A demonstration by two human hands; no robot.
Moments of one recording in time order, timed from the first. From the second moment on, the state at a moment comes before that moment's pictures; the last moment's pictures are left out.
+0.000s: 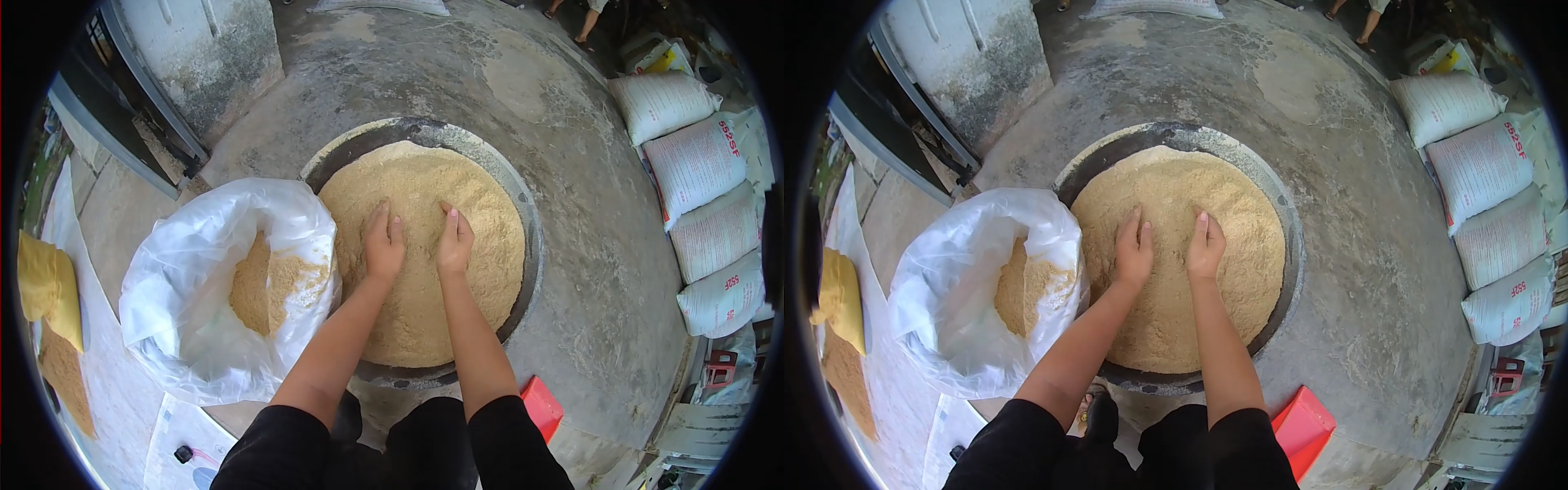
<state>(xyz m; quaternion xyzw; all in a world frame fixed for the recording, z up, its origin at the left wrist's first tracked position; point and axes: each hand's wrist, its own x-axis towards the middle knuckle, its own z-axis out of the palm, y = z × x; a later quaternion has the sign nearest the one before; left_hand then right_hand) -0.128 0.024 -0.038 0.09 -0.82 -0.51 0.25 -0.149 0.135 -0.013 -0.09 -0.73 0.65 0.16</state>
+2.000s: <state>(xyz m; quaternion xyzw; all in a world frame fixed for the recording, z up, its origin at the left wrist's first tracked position) -0.031 0.001 0.060 0.03 -0.78 -0.59 0.21 -0.101 0.099 0.033 0.01 -0.76 0.62 0.20</state>
